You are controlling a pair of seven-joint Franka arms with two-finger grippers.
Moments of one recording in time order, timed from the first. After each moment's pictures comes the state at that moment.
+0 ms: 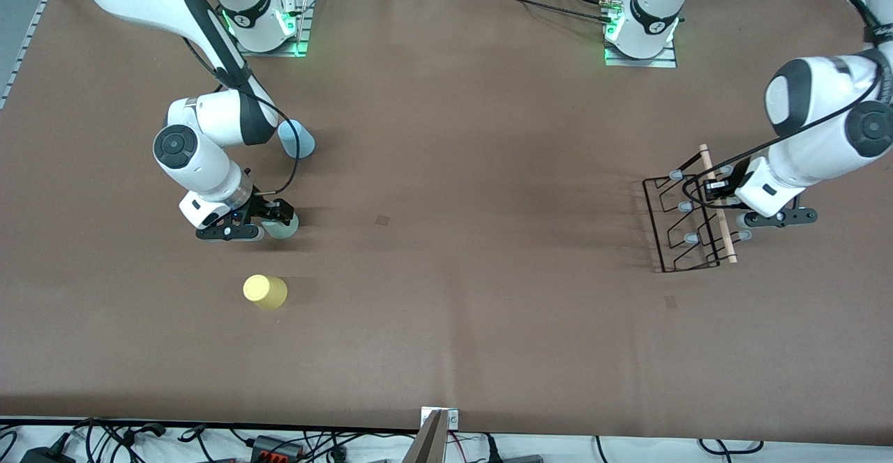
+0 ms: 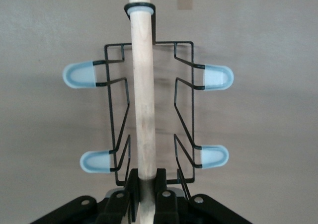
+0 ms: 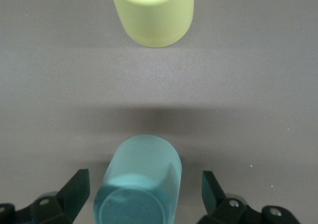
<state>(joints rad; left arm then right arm) 0.09 0.15 -0.06 -2.00 0.00 2.02 -0.05 0.16 0.39 0.04 -2.13 -0.01 2.60 0.18</state>
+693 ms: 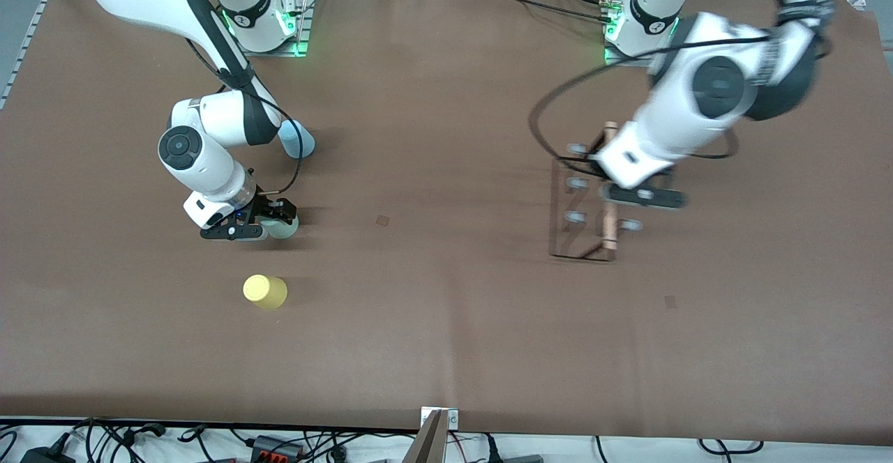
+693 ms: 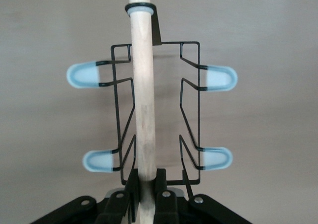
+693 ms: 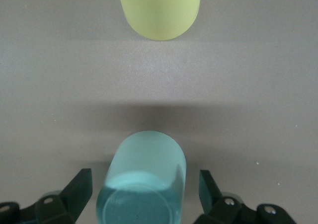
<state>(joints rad) -0.03 0.22 -0.42 -1.82 0.00 1.93 -0.34 0.17 0.40 0.04 -2.14 -0.01 2.59 0.18</state>
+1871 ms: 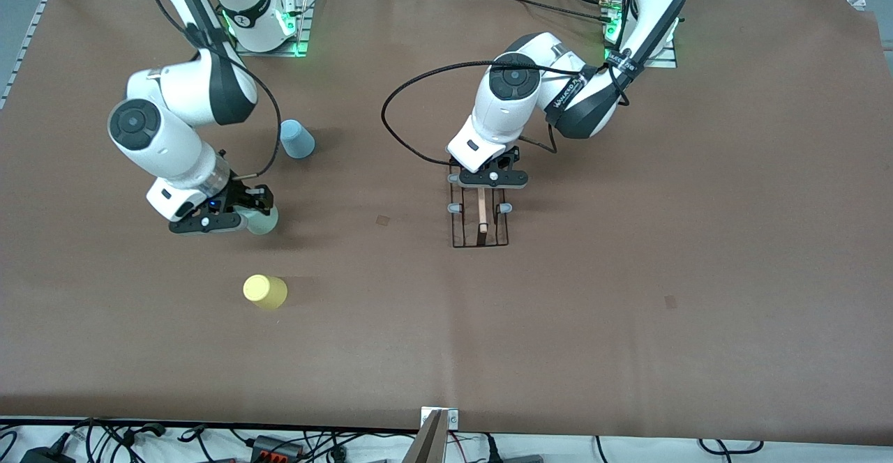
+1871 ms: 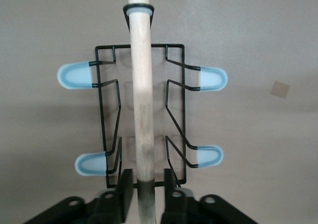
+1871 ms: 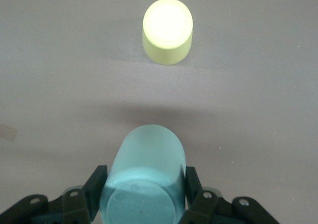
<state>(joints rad) -0.33 0.45 -0.43 -1.76 0.09 2.20 -0.82 0.17 0.22 0.03 -2.04 -0.01 2.30 0.10</state>
